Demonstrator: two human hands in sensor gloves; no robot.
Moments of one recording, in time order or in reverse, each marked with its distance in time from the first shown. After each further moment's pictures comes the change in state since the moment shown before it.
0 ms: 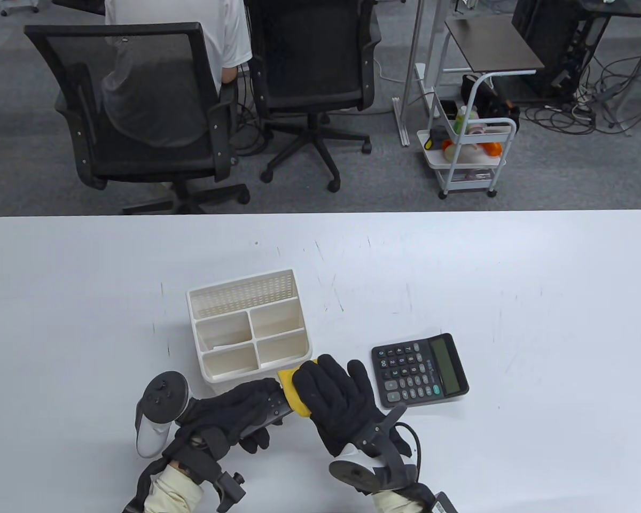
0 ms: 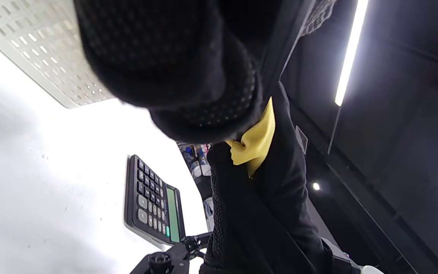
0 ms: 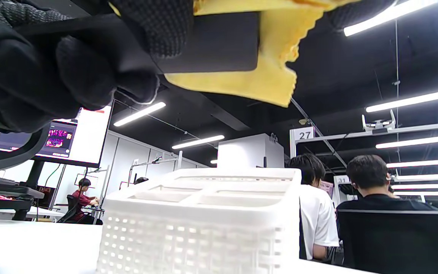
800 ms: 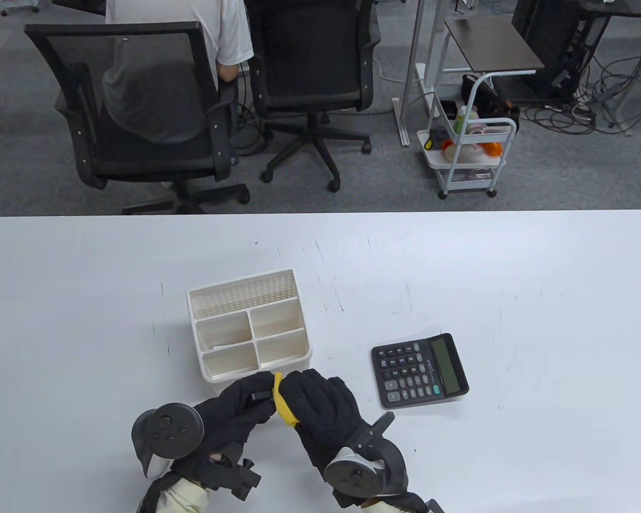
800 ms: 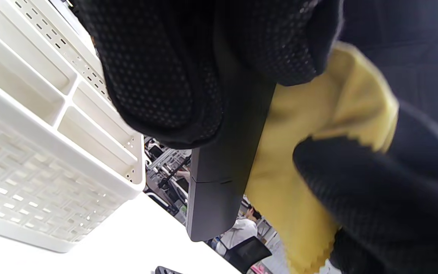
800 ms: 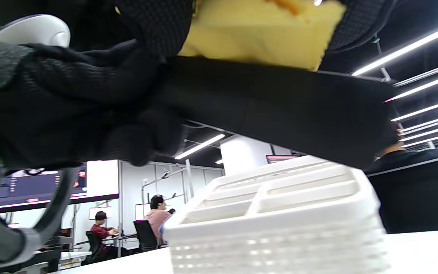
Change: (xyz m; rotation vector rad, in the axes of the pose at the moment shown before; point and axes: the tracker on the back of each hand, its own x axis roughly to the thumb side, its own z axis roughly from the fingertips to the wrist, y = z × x) left_hand 0.029 -0.013 0.015 0.345 -0.203 -0.488; right_hand 0.024 -0.004 -0.006 -0.010 0.089 -0.255
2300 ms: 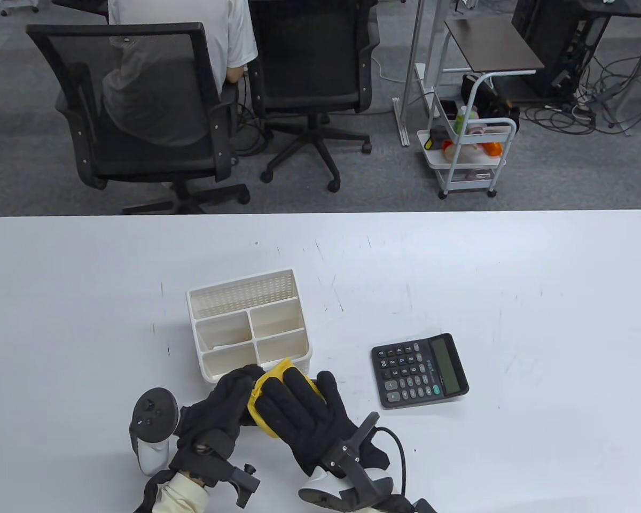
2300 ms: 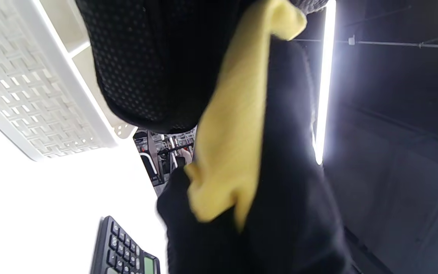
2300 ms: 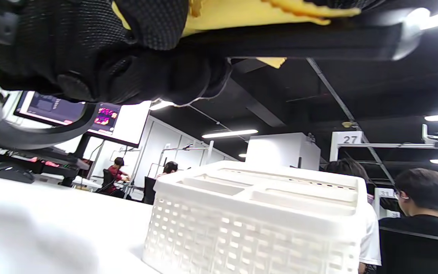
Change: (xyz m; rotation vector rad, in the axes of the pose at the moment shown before) left_hand -0.031 0.001 0.002 -0.038 0.196 0.487; right_hand 0.014 0.018 0.003 0.093 -0.268 0.313
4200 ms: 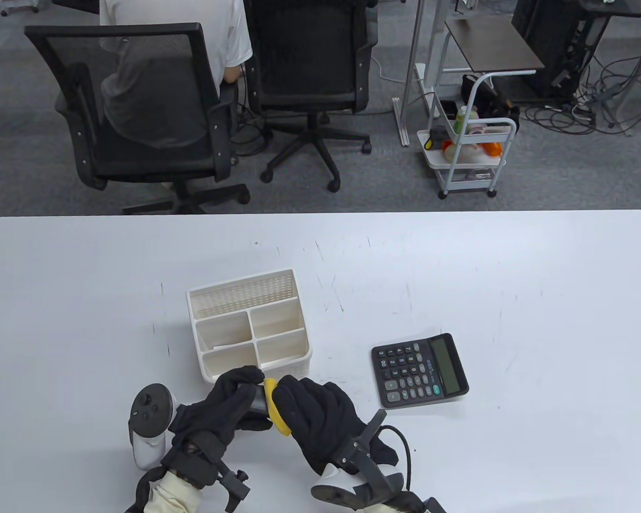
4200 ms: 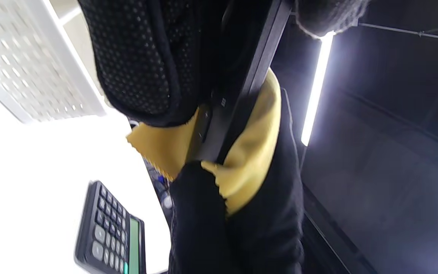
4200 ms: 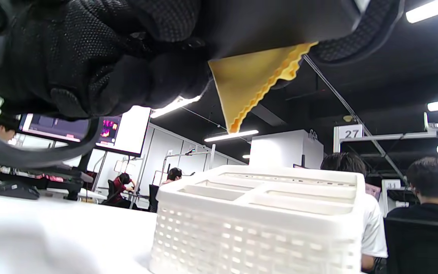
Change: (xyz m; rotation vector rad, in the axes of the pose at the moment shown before) left_hand 0.000 -0.003 -0.003 -0.163 -0.021 0.080; right_hand -0.014 -0.005 0.006 -0.023 0.051 -0.118
